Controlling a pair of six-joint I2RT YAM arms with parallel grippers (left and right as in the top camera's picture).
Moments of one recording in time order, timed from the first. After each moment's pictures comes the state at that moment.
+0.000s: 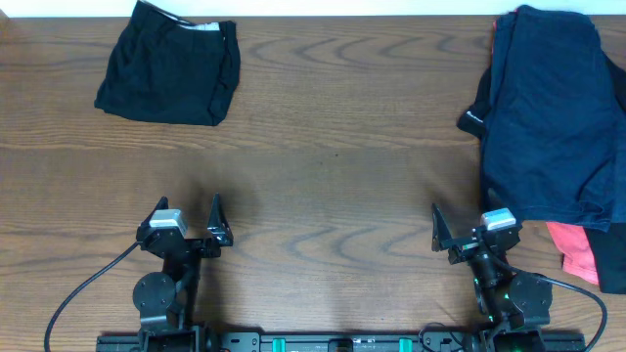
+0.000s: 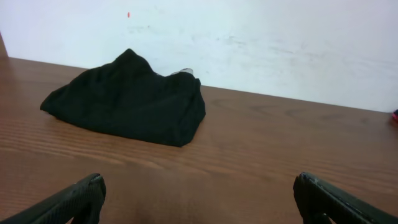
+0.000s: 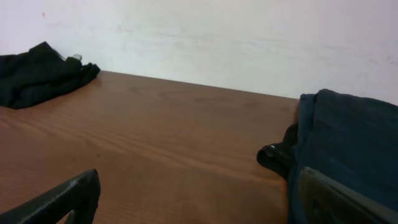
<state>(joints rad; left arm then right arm) 0.08 0.01 0.01 -0.09 0.12 -0.17 0.09 0.01 0.01 -0.06 -0.15 -0.03</state>
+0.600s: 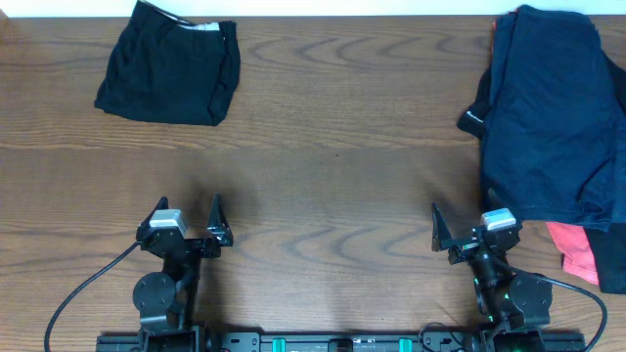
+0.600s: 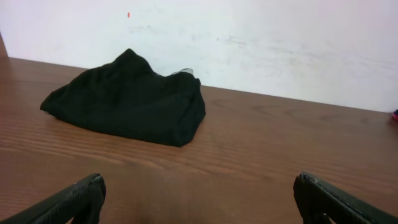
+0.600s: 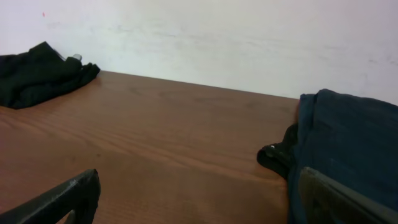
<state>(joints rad) 0.08 0.01 0.01 -0.09 0.12 -0.17 0.09 0.01 0.01 -0.06 -0.15 -0.03</state>
